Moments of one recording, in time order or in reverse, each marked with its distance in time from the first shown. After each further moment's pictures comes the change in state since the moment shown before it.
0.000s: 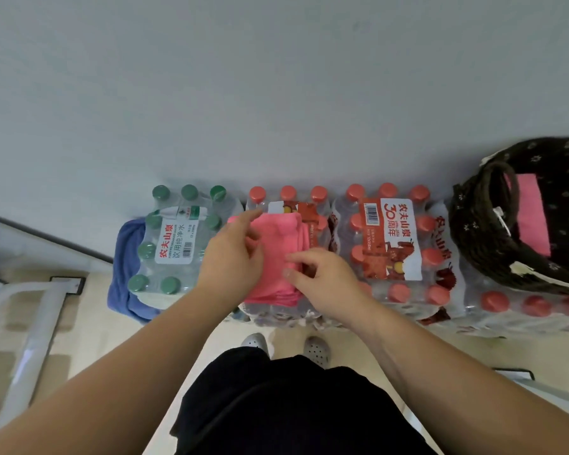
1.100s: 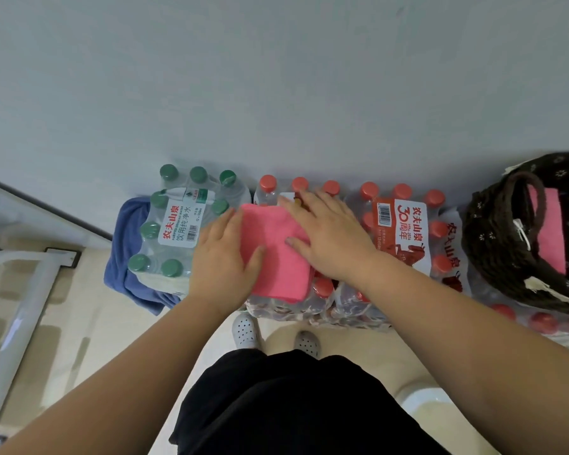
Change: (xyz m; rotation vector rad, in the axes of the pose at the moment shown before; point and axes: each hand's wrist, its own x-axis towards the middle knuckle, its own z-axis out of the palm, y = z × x) left_hand -0.022 -0.033 0.004 0.226 0.021 -0.016; right_hand 0.061 -0.011 -0.022 -0.871 -0.073 -0.411
